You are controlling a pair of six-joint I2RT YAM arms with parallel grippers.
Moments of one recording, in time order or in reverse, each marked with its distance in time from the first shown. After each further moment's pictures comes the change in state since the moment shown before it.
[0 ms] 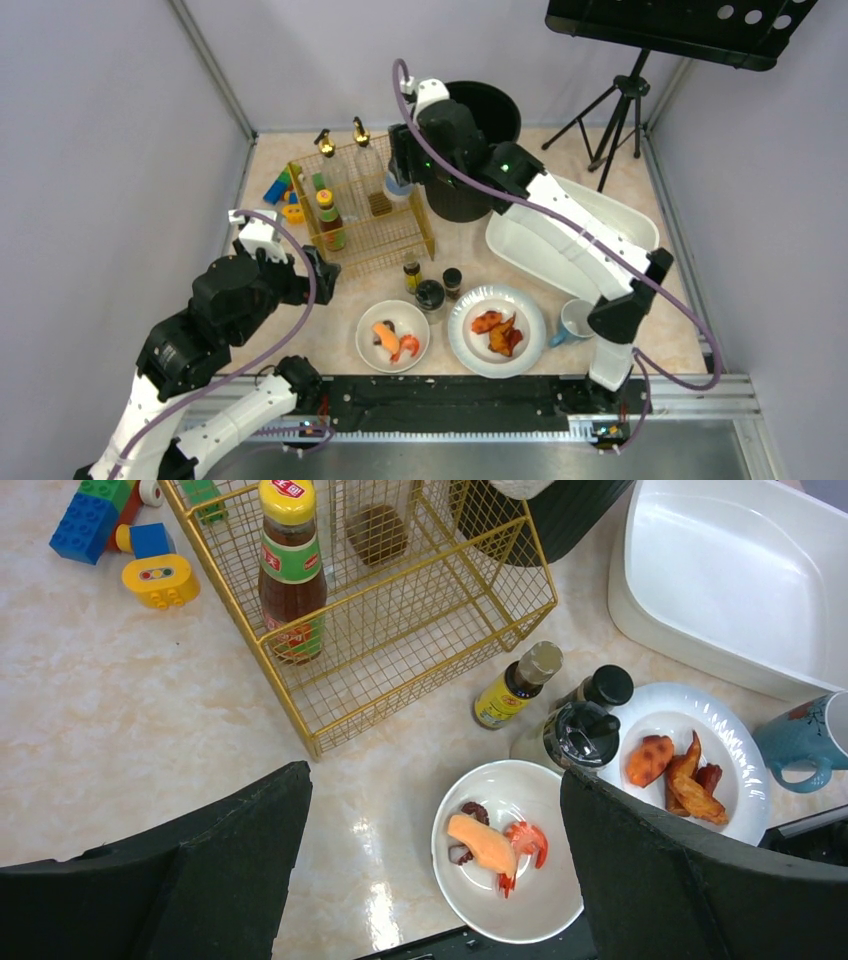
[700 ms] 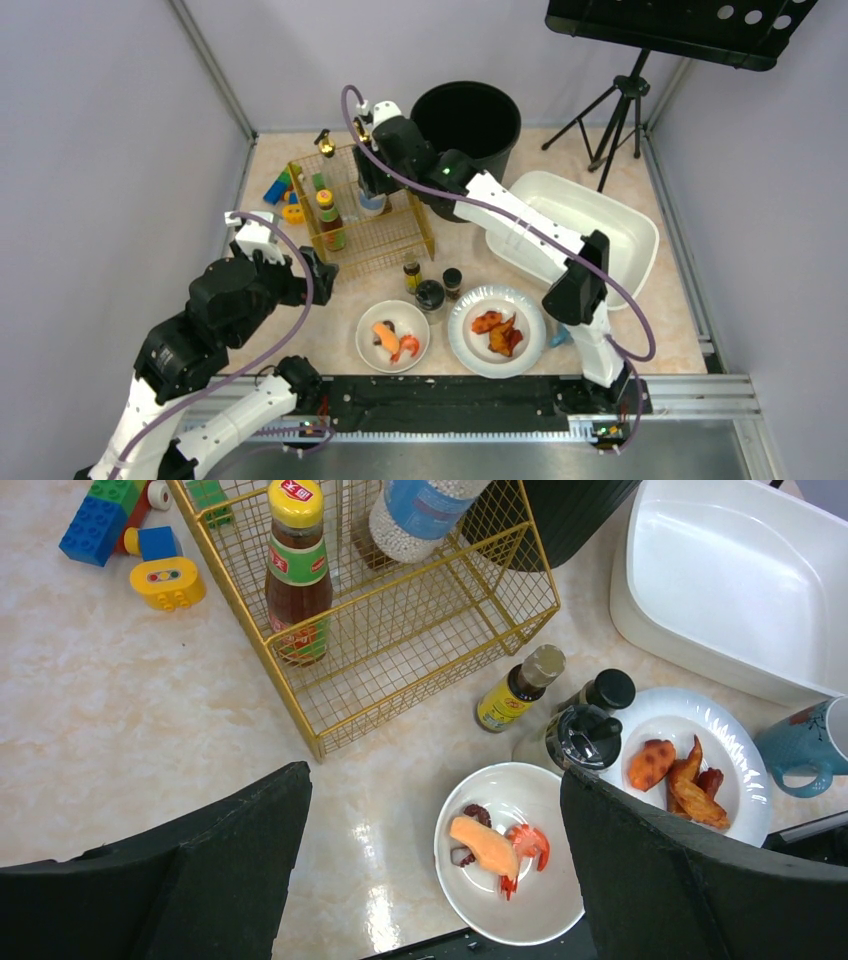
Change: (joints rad) left arm 0.000 -0.011 0.002 -0.003 -0.011 0.000; right arm 0.023 0.301 0.167 0.068 -0.086 -0.020
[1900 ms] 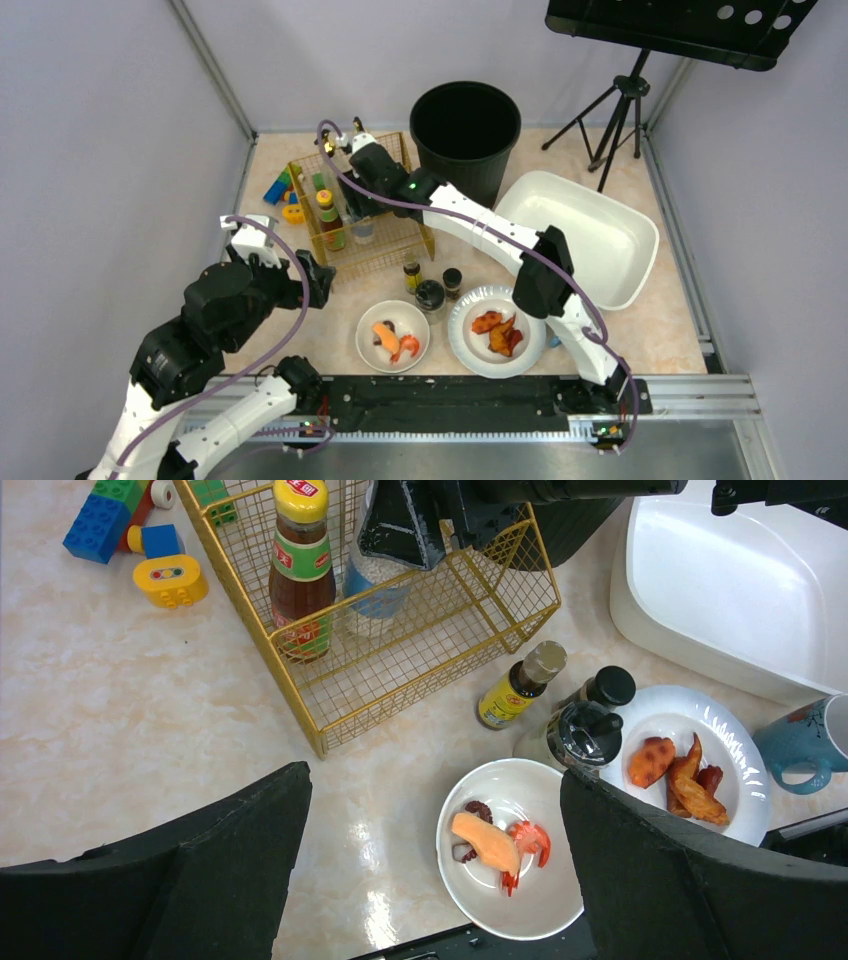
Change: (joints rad) left arm 0.000 -0.021 0.000 -0.015 0.000 -0.001; right arm 0.018 0.217 0.053 0.033 -0.066 0.019
